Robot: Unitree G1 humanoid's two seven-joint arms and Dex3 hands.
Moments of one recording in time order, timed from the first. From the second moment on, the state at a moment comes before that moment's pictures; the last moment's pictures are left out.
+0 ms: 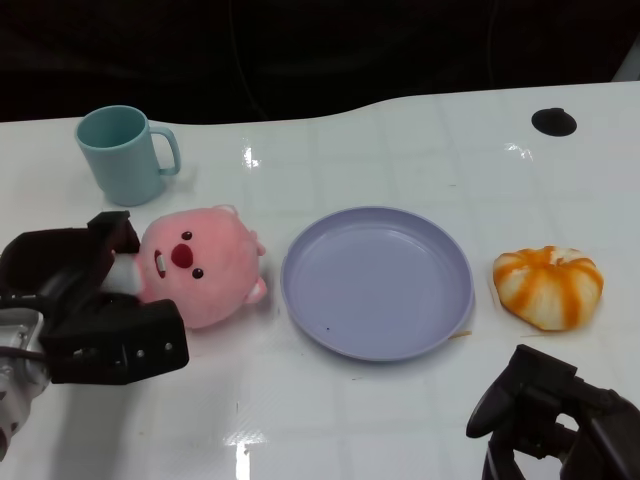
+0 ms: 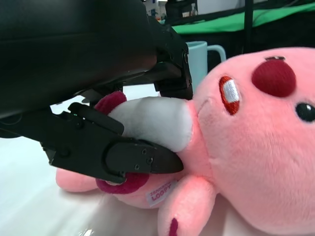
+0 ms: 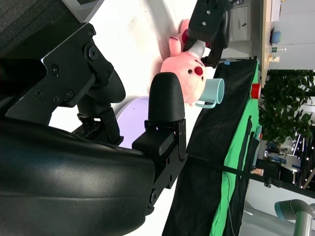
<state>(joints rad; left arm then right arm) -0.59 0.45 -0.41 0.93 0.69 -0.21 0.32 0.52 -0.11 0.15 -0.67 0.02 0.11 0.14</state>
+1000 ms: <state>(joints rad) -0.44 0.41 -0.27 0.29 0.63 0.01 0.03 0.50 -0.11 0.16 -0.67 0.02 0.13 0.14</state>
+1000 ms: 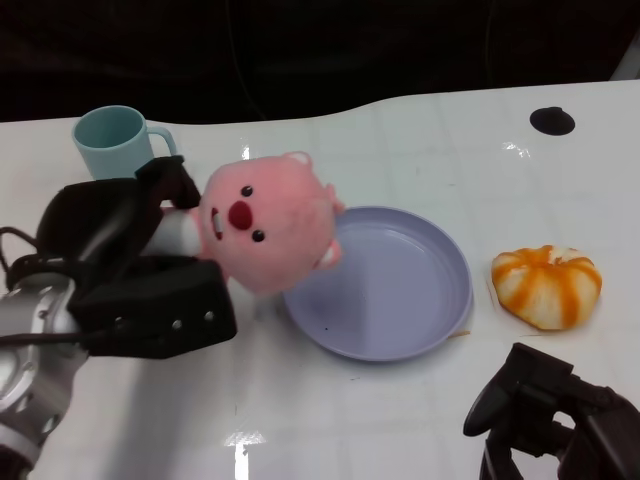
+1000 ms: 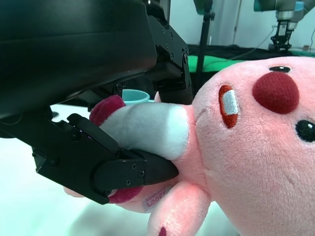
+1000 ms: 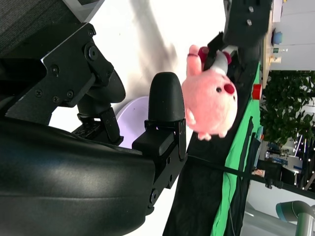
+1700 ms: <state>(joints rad) -0.63 0.18 -0.42 0.46 0.66 0.10 -0.05 0.51 -0.11 0.18 -0.68 0.01 0.13 0.14</state>
